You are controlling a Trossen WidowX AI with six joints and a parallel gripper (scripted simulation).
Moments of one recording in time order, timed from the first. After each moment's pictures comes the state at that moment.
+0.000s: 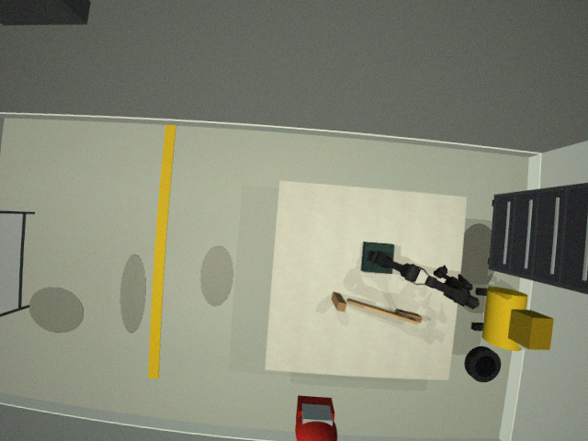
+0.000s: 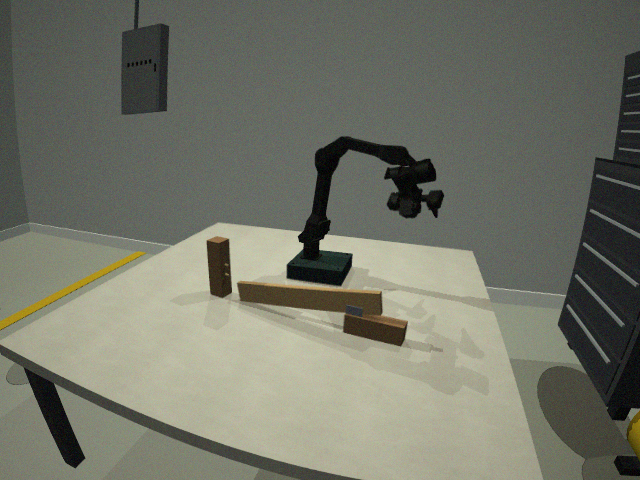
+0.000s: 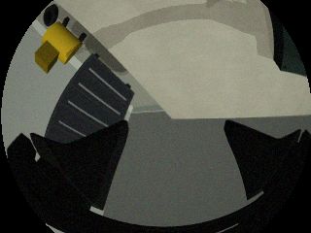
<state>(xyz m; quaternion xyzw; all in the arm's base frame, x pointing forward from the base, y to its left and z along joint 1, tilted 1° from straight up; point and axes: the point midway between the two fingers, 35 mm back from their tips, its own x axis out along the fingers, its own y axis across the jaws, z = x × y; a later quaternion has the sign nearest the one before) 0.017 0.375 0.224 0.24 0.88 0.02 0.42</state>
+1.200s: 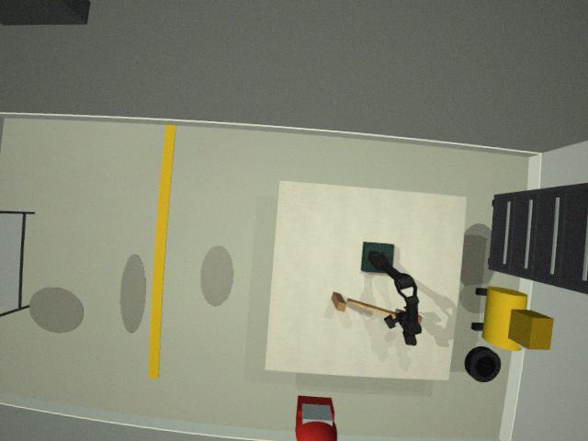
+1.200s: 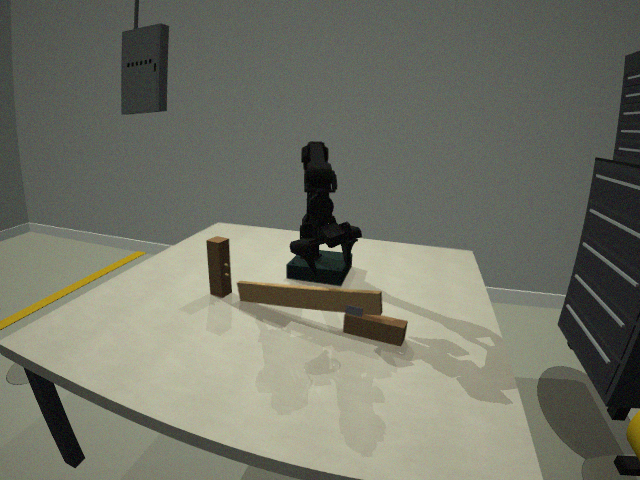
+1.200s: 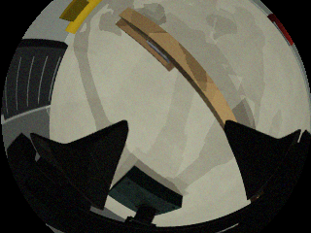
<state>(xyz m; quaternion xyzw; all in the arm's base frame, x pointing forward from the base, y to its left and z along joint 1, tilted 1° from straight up) 0.309 0.161 0.126 -0.17 0.61 0.32 0.70</state>
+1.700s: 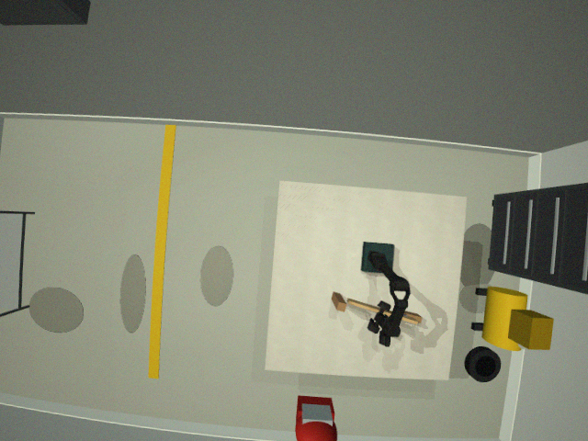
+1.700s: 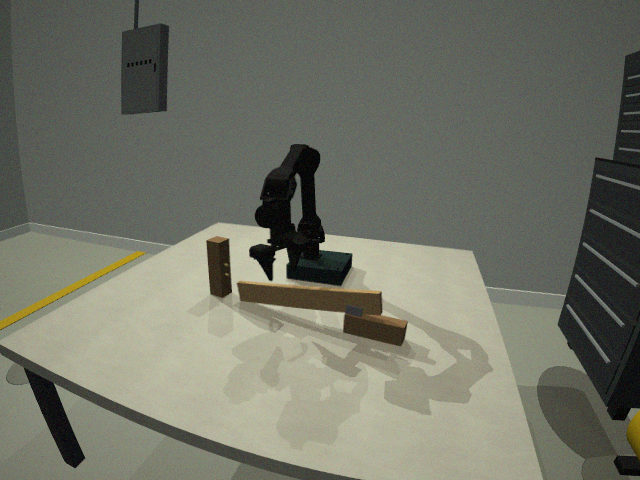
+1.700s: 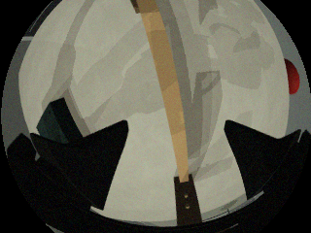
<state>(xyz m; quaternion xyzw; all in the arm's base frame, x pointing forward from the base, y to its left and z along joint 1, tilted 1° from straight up) 0.340 0.036 0.101 -0.41 0.54 0.41 0.60</state>
